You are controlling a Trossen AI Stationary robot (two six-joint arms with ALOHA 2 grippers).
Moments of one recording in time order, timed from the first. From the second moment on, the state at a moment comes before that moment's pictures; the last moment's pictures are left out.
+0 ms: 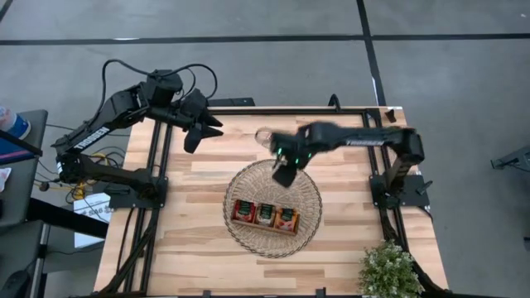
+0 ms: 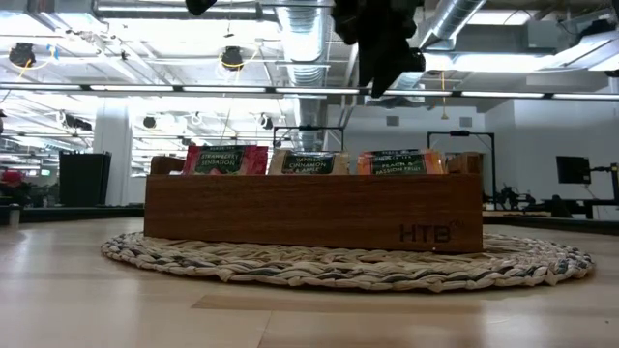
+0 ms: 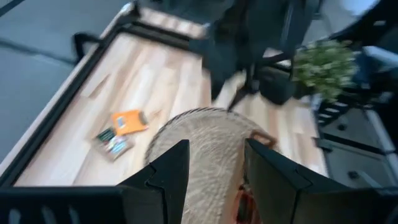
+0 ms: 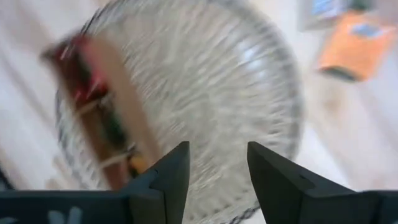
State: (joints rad) left arm 0.48 1.17 1.52 -0.90 0.41 -0.03; right arm -0.04 1.80 1.72 -1.20 -0.05 0.52
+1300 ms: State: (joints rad) left arm 0.55 1.52 1.37 -0.57 0.26 -0.46; right arm -0.03 1.51 1.73 -0.98 0.37 0.60
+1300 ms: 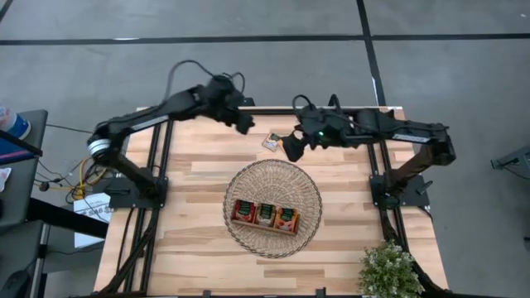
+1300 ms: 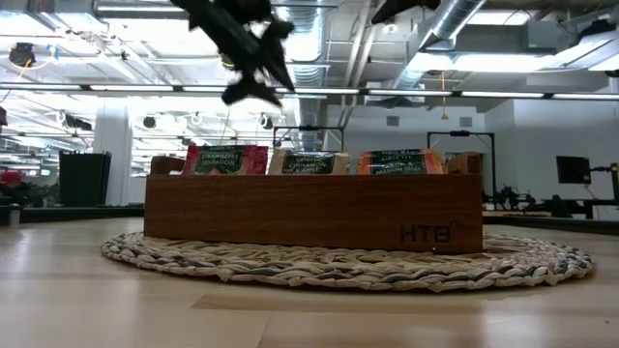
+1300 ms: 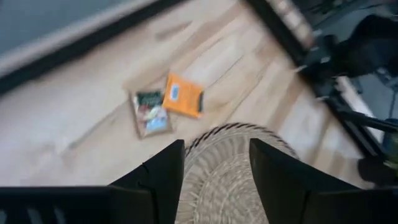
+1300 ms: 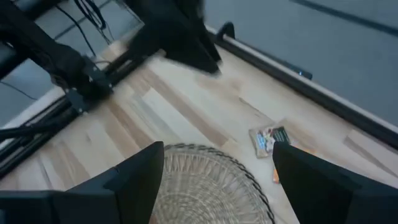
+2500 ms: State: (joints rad) left arm 0.54 2.26 1.88 -0.78 0.19 -0.41; right arm 0.07 1.49 1.73 -0.93 0.29 0.78
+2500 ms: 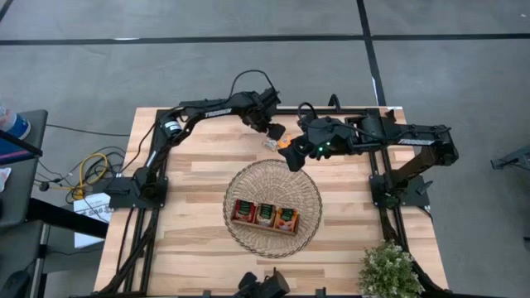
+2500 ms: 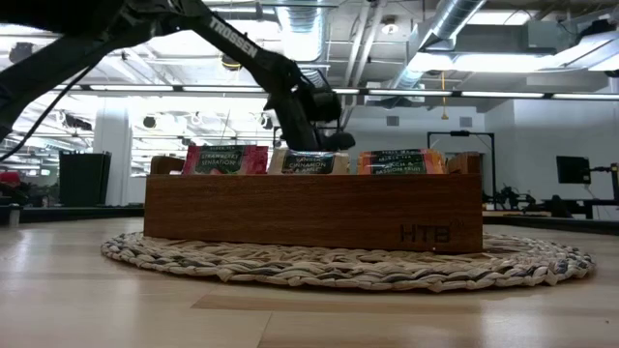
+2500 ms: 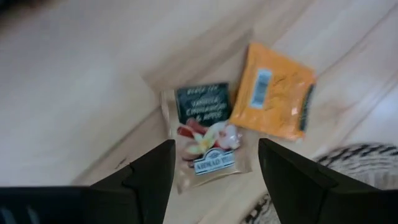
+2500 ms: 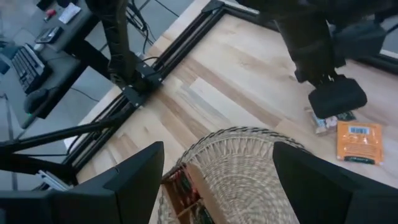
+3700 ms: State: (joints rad) left arm 0.66 2.31 1.88 -0.77 0.73 -0.74; right arm 0.10 1.49 1.74 -0.85 0.28 0.75
